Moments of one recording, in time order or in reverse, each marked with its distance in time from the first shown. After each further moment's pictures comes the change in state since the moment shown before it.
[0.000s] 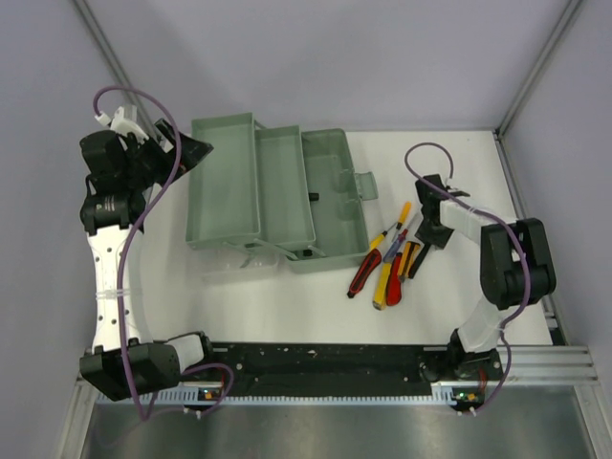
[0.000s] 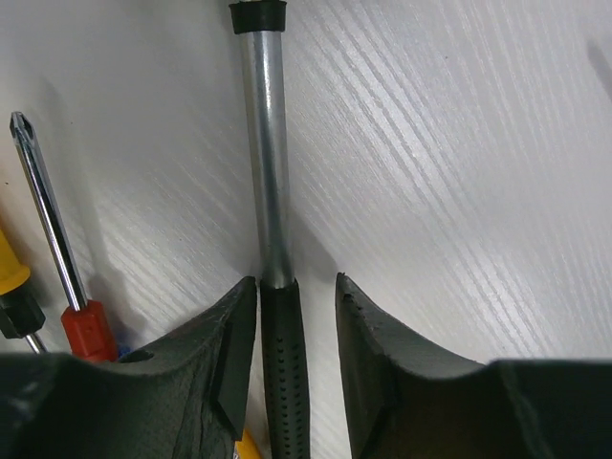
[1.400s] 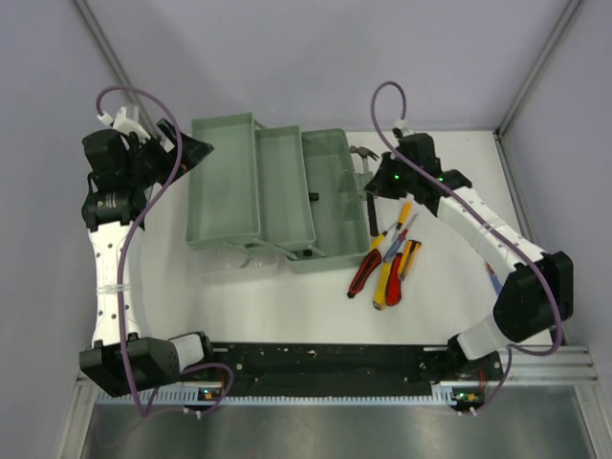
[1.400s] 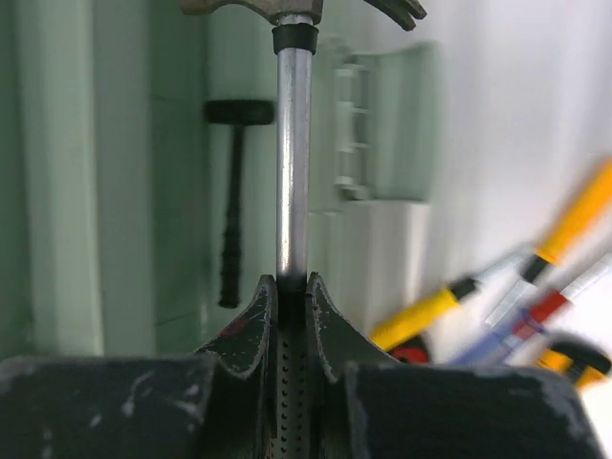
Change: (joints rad) left arm -0.002 0.022 0.000 0.000 0.000 0.005; right arm 0.169 -0.243 0.227 0.149 -0.483 -0.209
